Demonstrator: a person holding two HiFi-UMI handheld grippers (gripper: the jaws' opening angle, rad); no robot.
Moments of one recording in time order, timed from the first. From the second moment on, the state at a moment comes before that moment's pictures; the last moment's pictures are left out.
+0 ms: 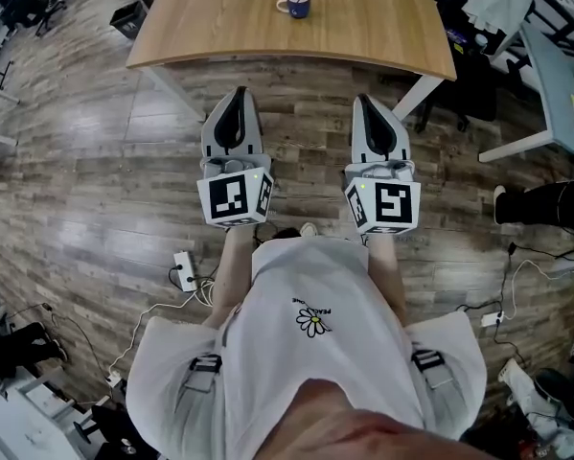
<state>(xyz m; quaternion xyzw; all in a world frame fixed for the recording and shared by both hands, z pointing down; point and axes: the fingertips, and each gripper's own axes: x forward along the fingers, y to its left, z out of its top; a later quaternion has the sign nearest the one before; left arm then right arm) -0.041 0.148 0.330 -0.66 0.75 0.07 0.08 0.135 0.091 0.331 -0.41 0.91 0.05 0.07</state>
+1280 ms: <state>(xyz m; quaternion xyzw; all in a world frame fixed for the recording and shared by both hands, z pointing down) -0.088 -0.038 0.317 -0.70 0.70 0.11 0.10 0.095 -0.070 0.351 -0.45 0.89 0.06 0.03</state>
